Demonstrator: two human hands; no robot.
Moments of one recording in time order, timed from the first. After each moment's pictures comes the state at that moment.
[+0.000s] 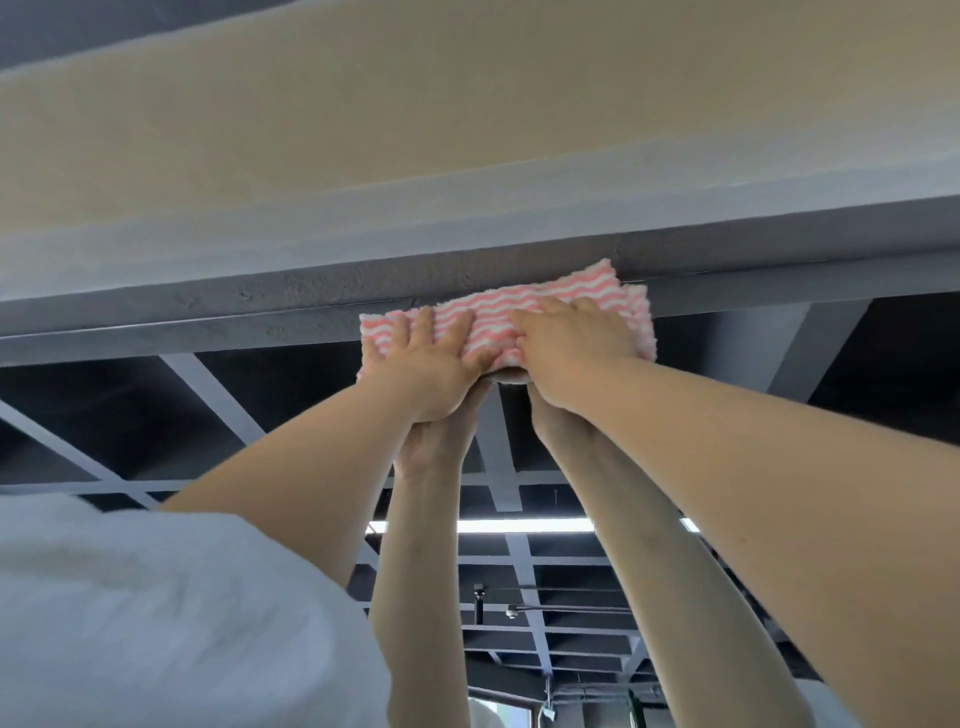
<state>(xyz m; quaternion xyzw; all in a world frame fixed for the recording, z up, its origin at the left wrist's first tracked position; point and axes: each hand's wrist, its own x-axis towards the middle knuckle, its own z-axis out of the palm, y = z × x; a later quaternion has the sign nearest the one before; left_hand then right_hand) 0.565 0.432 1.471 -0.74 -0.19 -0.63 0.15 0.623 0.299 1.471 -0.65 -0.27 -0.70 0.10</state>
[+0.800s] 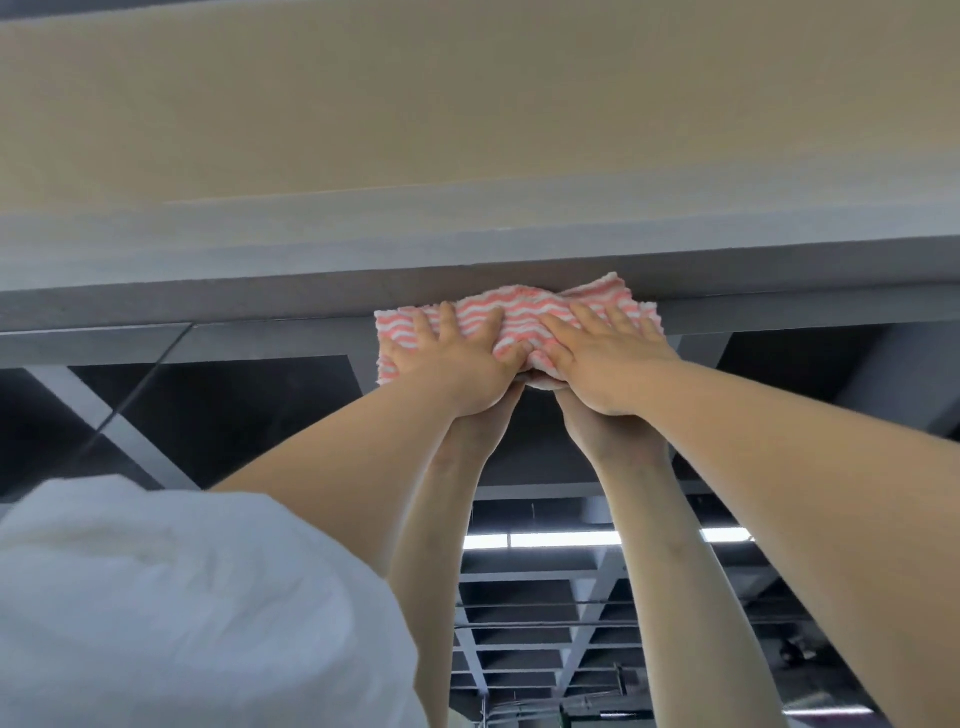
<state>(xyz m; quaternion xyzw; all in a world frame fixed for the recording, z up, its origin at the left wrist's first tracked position) 0.673 0.208 1.486 -0.75 -0.14 -0.64 0.13 0.737 0.075 1.481 -0.74 -0.24 -0.61 0.12</state>
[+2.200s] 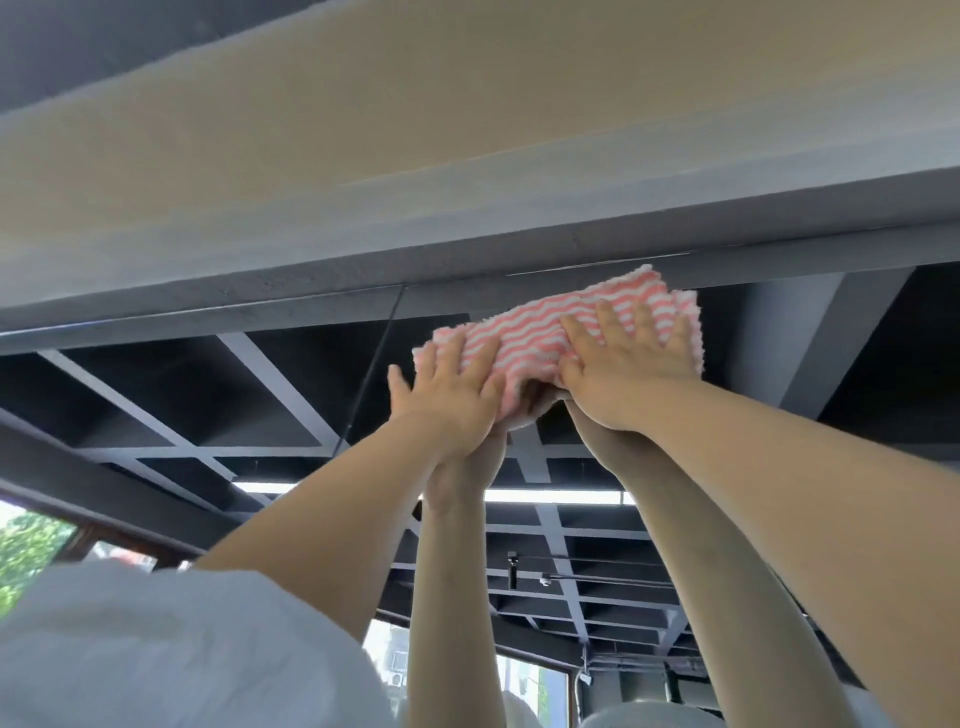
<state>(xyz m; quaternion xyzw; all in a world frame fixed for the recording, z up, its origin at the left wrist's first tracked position) 0.595 0.374 1.395 -0.75 -0.18 -0.62 0.13 0.665 0.217 1.412 -0.74 -0.29 -0.60 0.12</state>
